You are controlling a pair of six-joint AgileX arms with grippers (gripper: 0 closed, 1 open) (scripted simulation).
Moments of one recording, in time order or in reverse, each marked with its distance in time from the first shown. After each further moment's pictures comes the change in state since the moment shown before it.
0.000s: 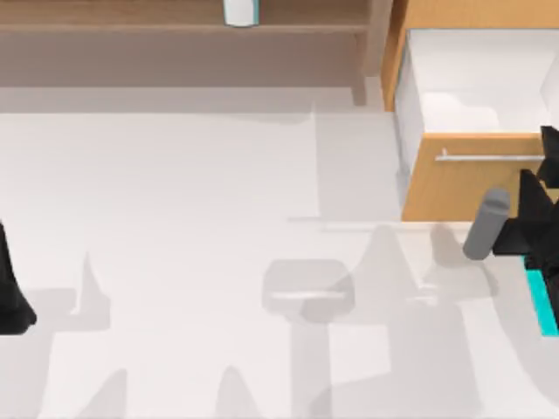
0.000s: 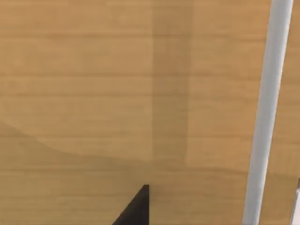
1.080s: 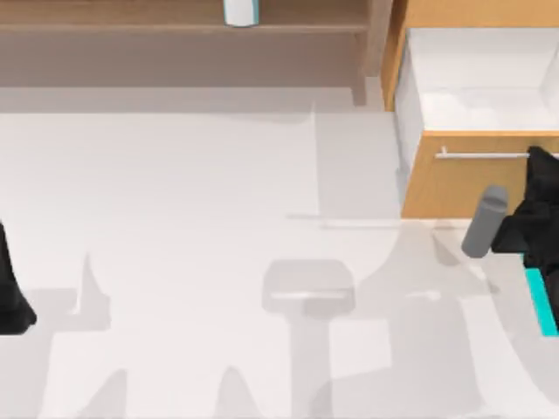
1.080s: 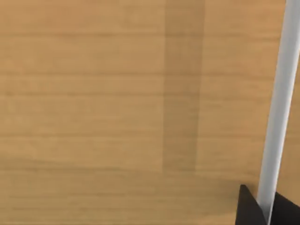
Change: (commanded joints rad) left arm 0.000 0.000 0.000 0.000 0.000 0.000; right arm -0.004 0.011 0.016 -0.016 -0.004 0.004
